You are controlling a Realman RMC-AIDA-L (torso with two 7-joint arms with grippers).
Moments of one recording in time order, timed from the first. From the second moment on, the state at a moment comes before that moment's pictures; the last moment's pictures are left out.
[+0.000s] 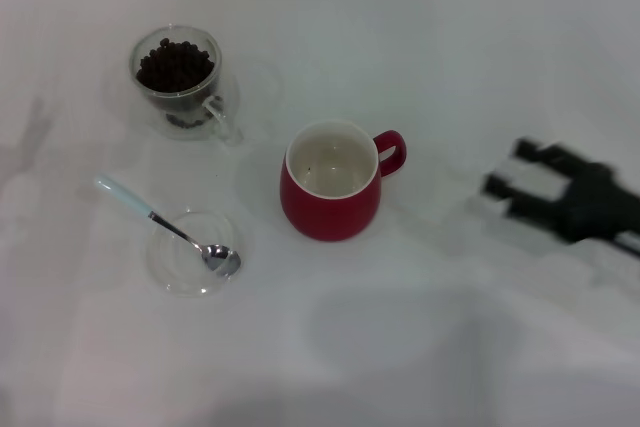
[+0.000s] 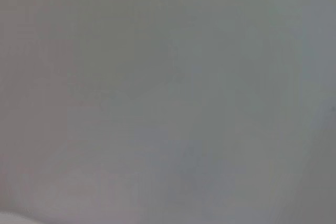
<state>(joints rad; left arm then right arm) -0.34 -2.07 2.80 -0.02 -1.26 1.36 -0.67 0.31 1.98 -2.48 0.11 0.21 -1.60 0.85</state>
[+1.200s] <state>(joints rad) -0.39 -2.02 2.85 -0.20 -0.59 1.39 -1.64 0.34 2.01 -2.15 -0.06 0.51 -1.46 0.45</state>
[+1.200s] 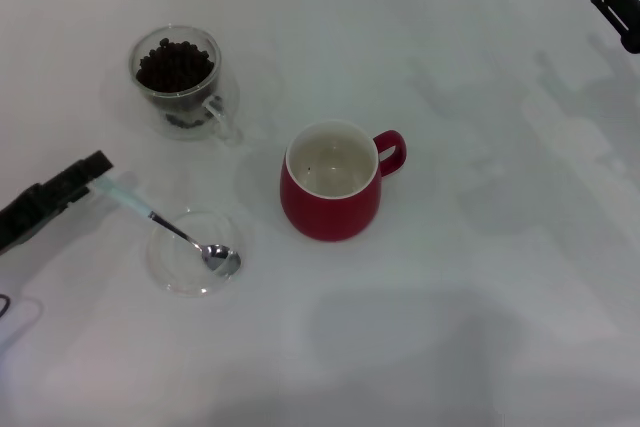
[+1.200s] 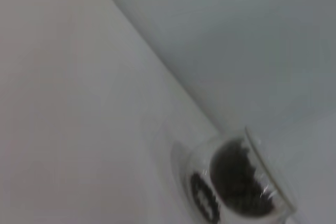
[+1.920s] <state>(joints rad) -0.47 -2.02 2.85 -0.20 -0.47 1.32 -1.63 0.34 2.01 -2.15 -0.06 0.51 -1.45 0.46</state>
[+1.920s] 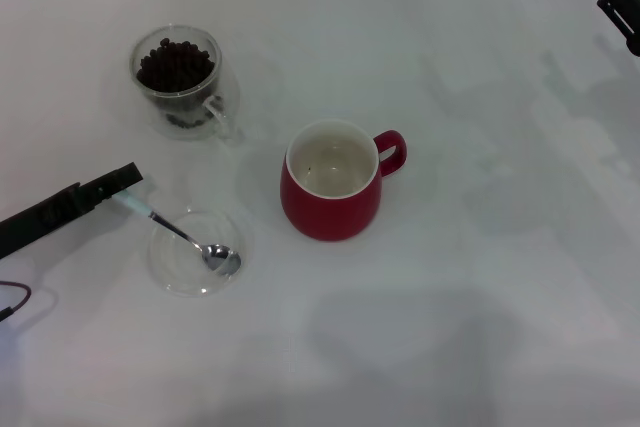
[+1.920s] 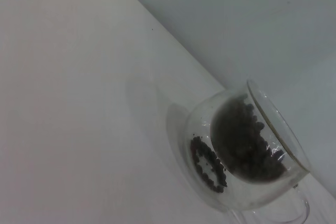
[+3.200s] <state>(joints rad) -0.46 -2.01 2.84 -0.21 -0.55 1.37 -1.54 0.34 2.01 -2.14 -0.06 0.51 -1.42 0.46</state>
